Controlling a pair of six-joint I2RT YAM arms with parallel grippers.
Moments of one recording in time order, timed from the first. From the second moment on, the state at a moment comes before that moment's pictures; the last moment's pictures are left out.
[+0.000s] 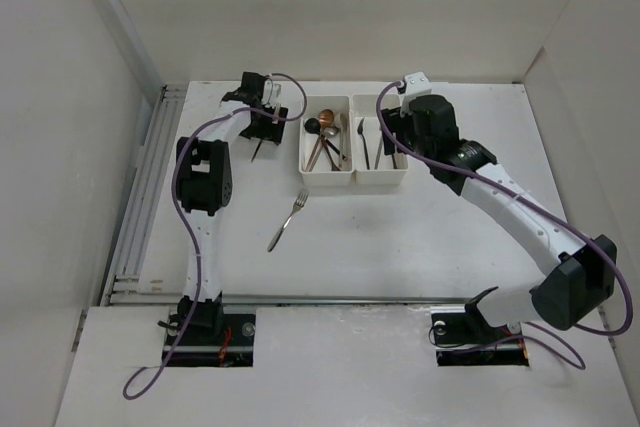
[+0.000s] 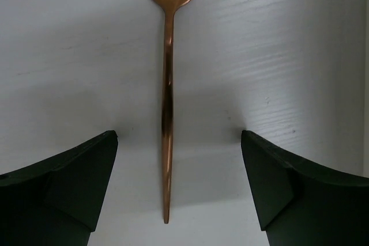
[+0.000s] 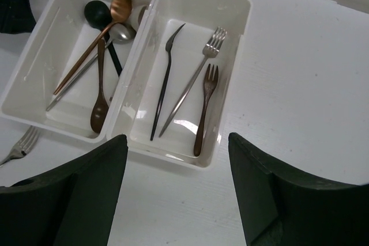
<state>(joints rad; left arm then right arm) -0.16 2.34 1.97 -0.65 0.04 0.08 0.53 1.37 1.26 -0.34 0.27 0.05</state>
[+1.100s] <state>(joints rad) -0.19 1.90 1.96 -0.42 0.27 -0.32 0.66 1.59 1.49 -0.23 0.02 0.03</state>
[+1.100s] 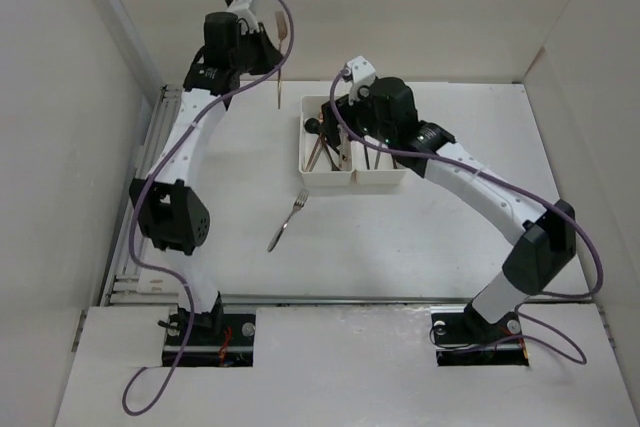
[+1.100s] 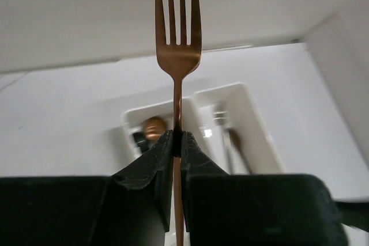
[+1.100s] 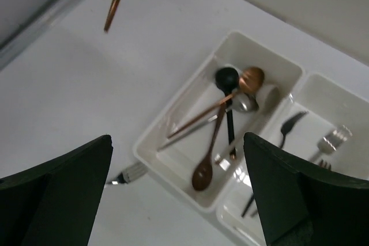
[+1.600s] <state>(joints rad) -0.35 1.87 1.96 -0.48 0.30 -0.40 0.63 1.82 1.64 -0.03 -0.17 0.25</state>
